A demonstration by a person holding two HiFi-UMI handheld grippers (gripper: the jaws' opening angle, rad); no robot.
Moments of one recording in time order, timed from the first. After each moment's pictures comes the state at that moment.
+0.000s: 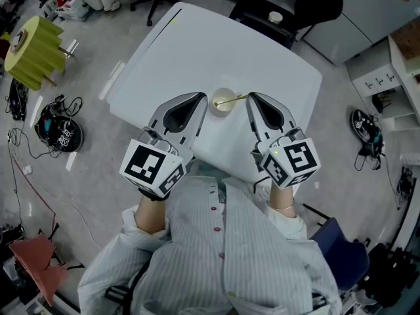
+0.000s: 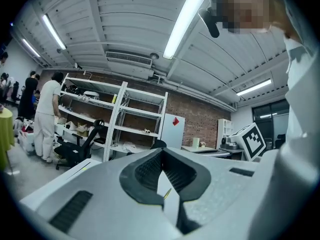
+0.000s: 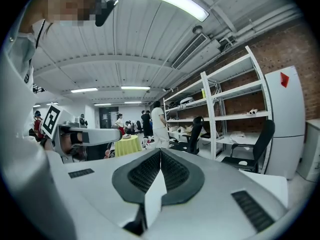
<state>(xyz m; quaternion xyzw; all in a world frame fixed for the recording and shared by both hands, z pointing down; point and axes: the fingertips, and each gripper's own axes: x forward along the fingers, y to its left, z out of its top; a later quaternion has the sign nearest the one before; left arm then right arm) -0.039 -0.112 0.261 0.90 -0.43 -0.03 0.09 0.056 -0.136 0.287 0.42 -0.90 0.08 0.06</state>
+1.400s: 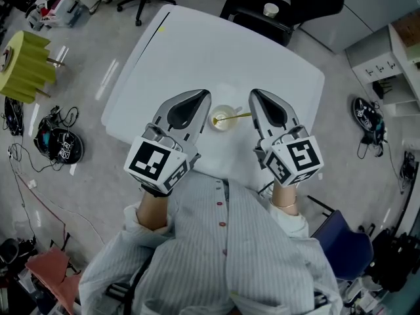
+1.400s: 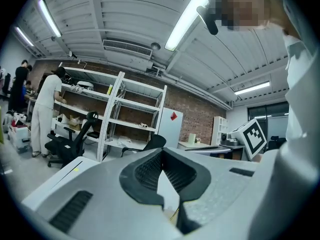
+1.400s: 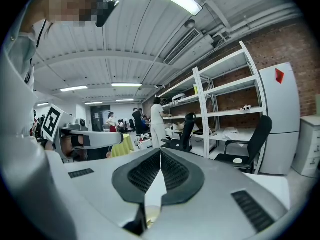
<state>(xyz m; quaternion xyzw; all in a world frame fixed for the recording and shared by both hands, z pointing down) -0.029 -0.212 0.285 0.91 -0.40 -0.01 0.11 0.064 -0.226 0.303 0.45 -0.88 0.10 0.07</state>
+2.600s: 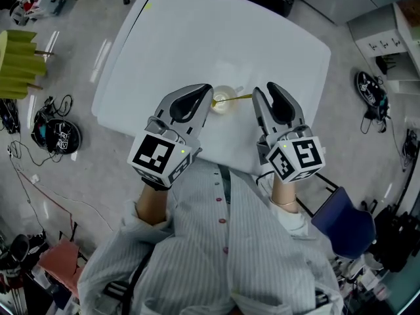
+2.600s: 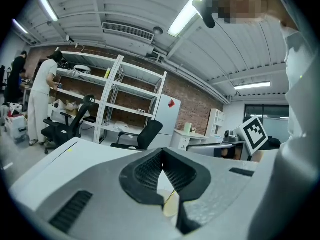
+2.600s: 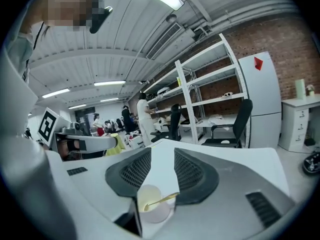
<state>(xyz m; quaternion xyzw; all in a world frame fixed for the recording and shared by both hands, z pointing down) -0.013 -0.210 0.352 0.91 -0.37 0.05 0.16 0.097 -0.214 0.368 0.51 -0.84 0.17 0.07</state>
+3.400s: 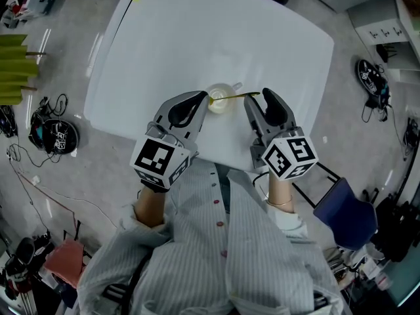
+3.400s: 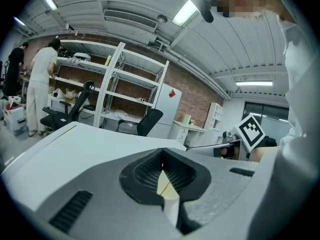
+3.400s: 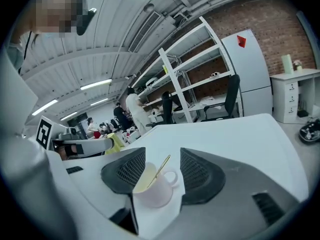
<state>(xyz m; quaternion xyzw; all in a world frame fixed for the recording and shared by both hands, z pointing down) -0.005 -0.209 0.414 0.91 -0.35 0.09 0.20 0.110 -0.208 0.445 0.52 -0.80 0.28 0.07</state>
